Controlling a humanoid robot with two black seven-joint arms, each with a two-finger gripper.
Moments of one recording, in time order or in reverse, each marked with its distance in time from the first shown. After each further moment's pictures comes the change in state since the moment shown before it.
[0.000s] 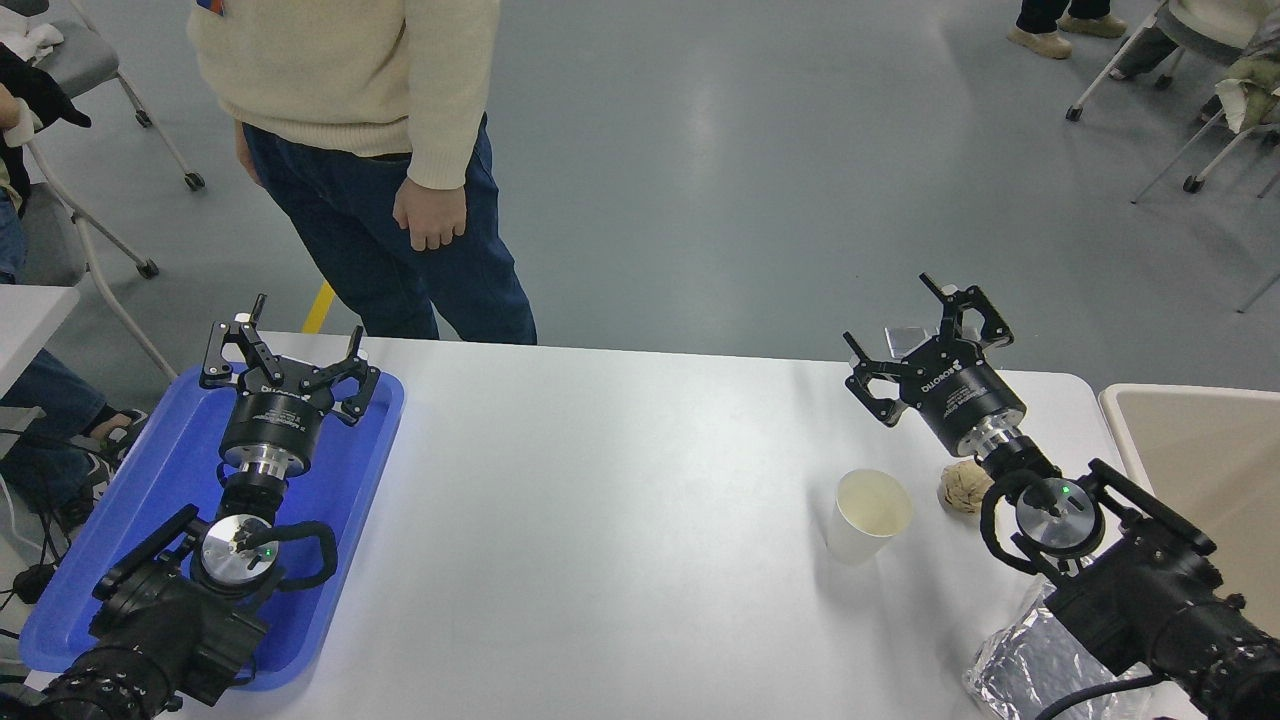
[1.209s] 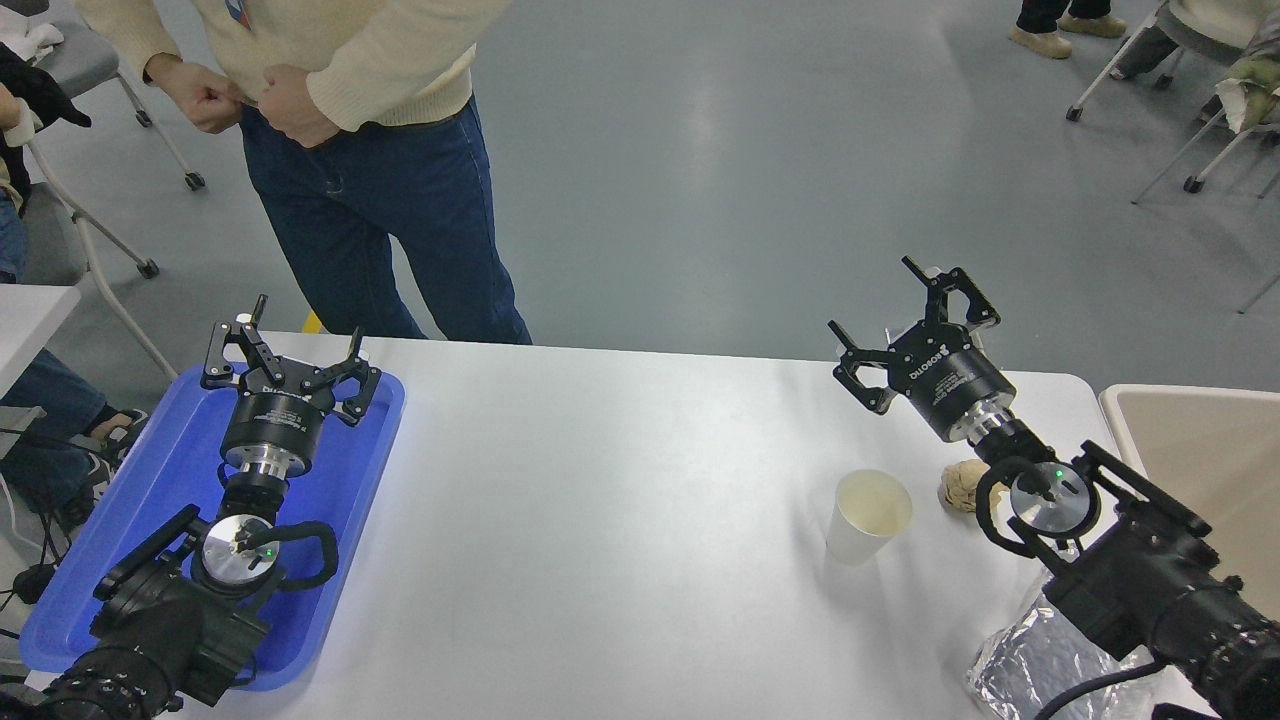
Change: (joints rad) left arm 0.001 0.000 0.001 0.001 -0.001 0.001 0.000; right arm 0.060 -0.058 -0.083 0.080 -0.069 -0.030 0.000
